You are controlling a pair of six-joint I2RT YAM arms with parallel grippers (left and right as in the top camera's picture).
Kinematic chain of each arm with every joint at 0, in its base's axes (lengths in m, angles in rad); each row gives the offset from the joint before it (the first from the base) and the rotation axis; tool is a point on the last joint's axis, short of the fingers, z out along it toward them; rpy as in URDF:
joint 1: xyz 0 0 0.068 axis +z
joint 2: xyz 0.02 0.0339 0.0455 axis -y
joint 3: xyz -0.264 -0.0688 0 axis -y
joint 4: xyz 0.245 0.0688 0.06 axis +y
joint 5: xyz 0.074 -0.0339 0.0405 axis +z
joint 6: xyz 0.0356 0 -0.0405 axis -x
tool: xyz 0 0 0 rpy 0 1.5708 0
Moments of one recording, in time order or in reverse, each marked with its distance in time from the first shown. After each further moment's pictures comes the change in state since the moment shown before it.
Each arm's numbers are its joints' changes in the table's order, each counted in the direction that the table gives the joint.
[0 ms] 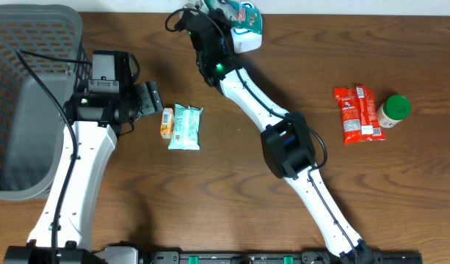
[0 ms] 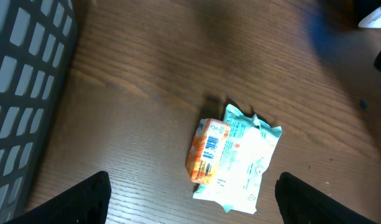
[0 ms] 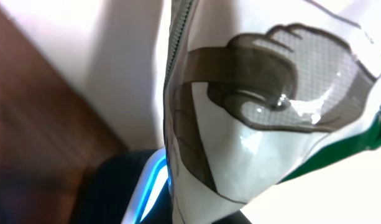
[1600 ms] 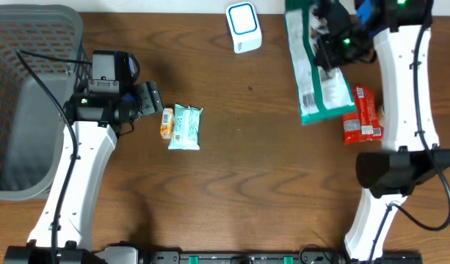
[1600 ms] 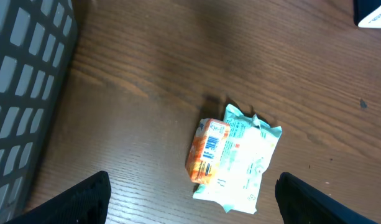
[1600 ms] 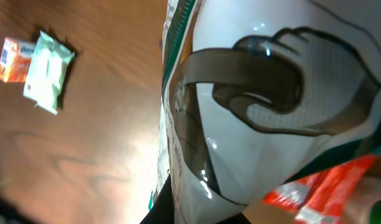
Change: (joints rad) left arm 0.000 0.000 0.000 0.000 0.000 0.000; right arm -0.529 0.665 -0.069 1.637 1.003 -0.684
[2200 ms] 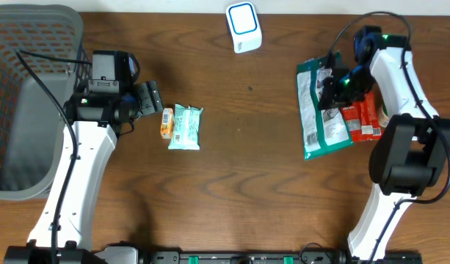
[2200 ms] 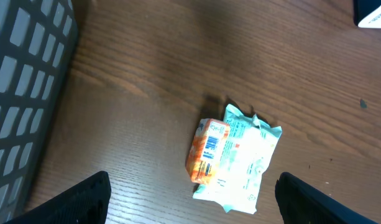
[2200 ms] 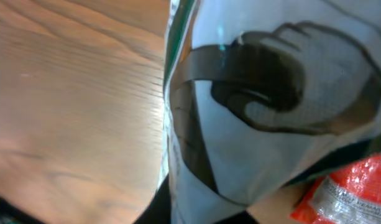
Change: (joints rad) left arm 0.000 0.000 0.000 0.000 0.000 0.000; right arm -0.135 -0.012 -0.669 -0.359 0.034 0.007
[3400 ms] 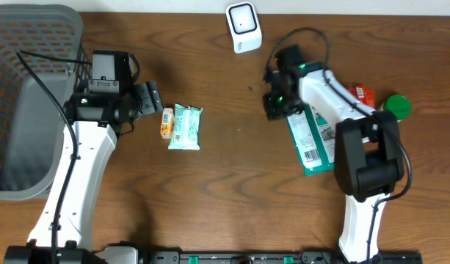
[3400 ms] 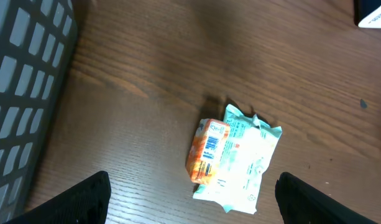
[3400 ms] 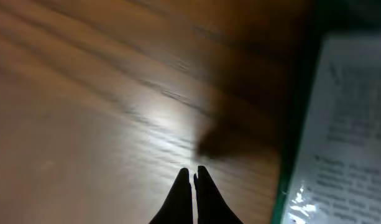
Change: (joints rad) left arm 0.000 0.000 0.000 0.000 0.000 0.000; right arm 0.362 -0.001 -0.233 -0.450 -0.165 -0.301
